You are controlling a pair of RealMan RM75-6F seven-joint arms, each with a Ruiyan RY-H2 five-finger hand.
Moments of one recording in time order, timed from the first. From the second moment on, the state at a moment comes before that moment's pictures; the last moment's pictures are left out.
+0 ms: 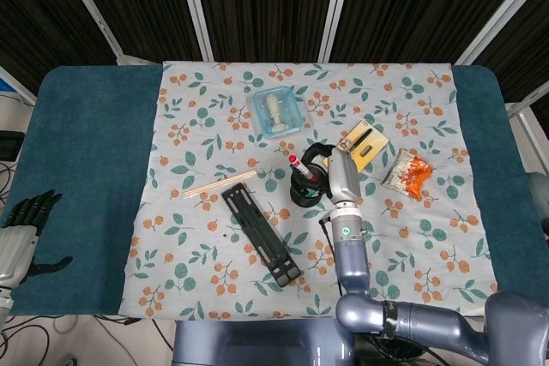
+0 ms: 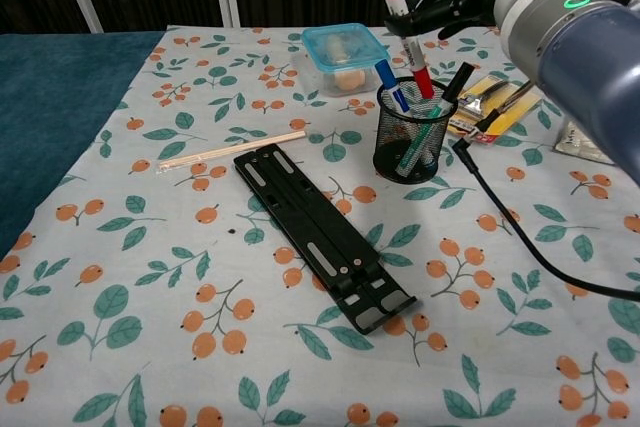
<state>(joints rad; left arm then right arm) -0.14 -1.04 -0.01 -1.71 1.43 1.34 -0.03 0.76 -1.79 0.54 -1.68 -0.72 1.36 -0.25</state>
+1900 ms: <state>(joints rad) -0.14 -1.04 -0.01 -1.72 1.43 1.34 -0.02 0.69 -1.70 0.54 -1.77 -0.68 1.40 -0.37</state>
